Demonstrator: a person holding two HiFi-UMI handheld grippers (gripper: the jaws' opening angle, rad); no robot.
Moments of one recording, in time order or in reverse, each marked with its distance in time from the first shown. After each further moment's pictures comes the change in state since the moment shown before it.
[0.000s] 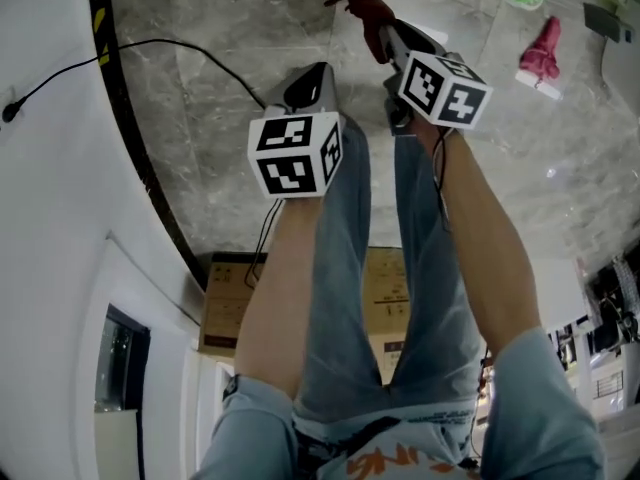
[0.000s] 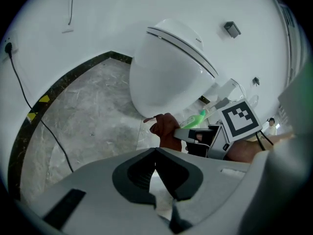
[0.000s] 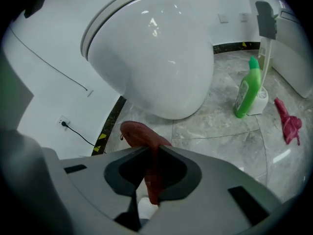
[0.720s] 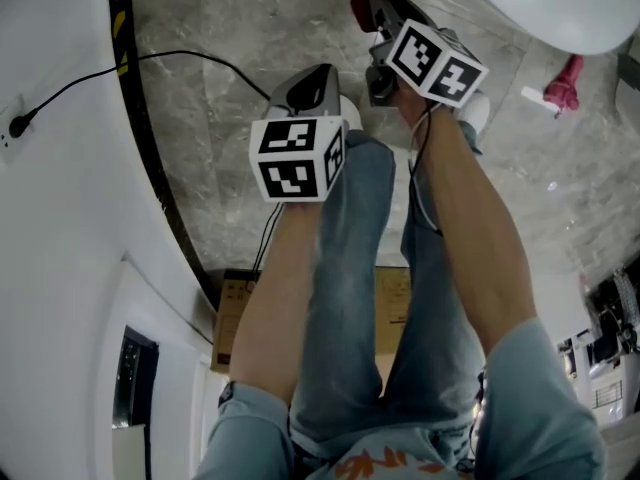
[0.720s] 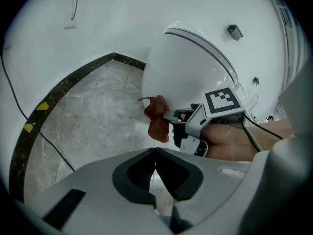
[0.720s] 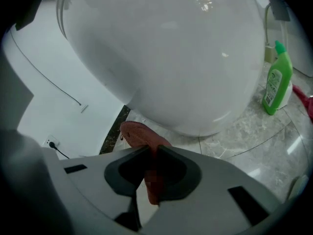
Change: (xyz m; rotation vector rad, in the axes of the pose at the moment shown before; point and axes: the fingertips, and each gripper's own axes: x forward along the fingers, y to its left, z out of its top) left arm 0.014 0.095 0.033 0.034 -0.022 -0.007; right arm 0.116 0.075 0.063 0.087 -0.203 0.038
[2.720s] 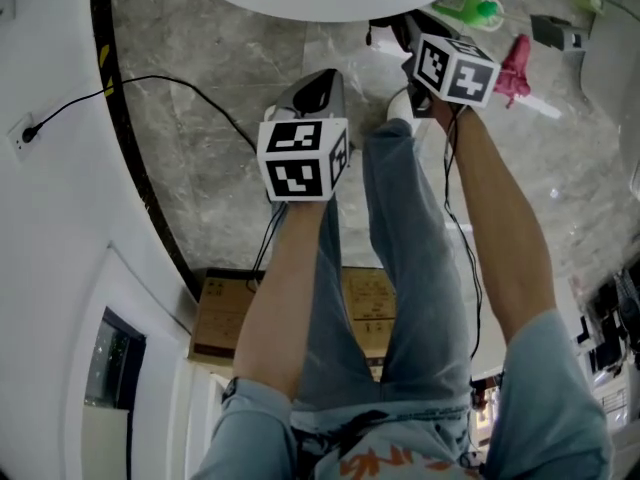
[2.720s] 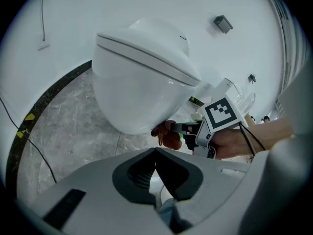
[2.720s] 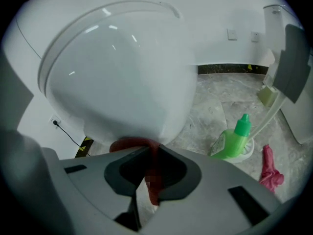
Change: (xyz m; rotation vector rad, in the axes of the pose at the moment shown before) left arm 0.027 -0.198 0.048 0.031 -0.009 -0.012; right arm -0.129 -0.164 0.115 -0.253 0.166 -0.090
